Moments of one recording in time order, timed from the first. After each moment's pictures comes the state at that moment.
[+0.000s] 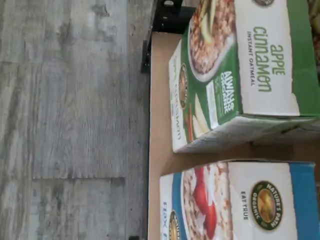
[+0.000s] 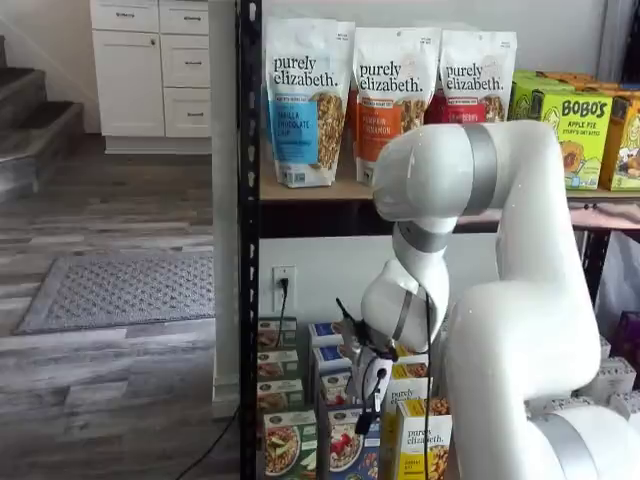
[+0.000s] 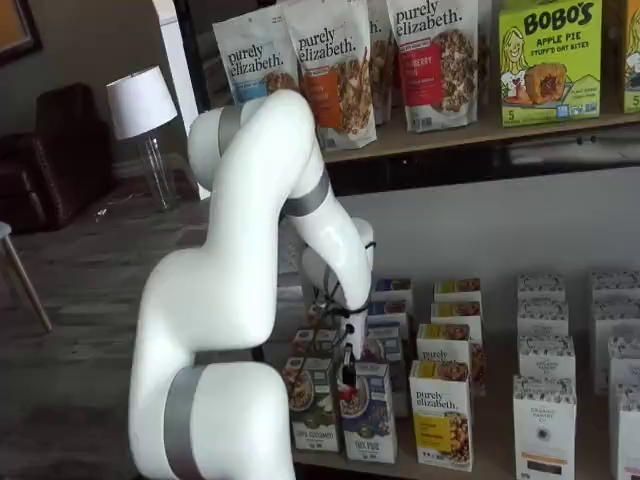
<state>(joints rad) 0.06 0.73 -1.19 0.61 0.38 -2.05</state>
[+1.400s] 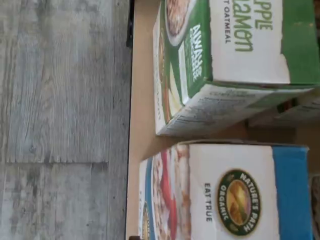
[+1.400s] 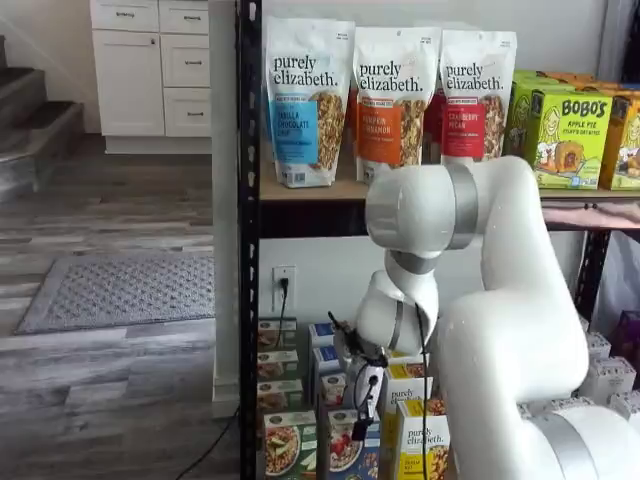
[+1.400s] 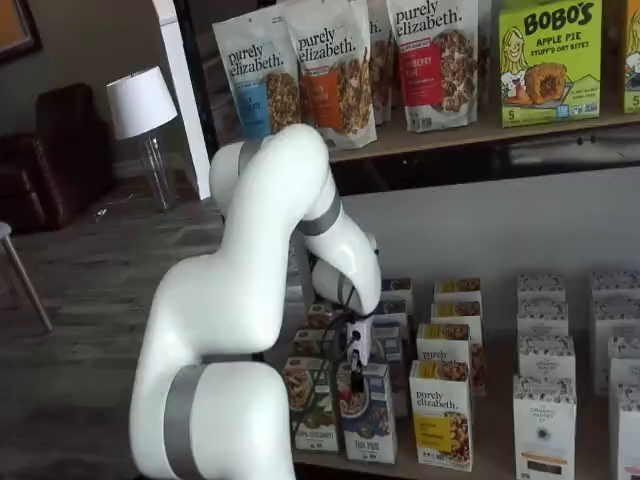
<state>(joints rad) 0.05 0.93 -1.42 0.41 0.43 -1.88</state>
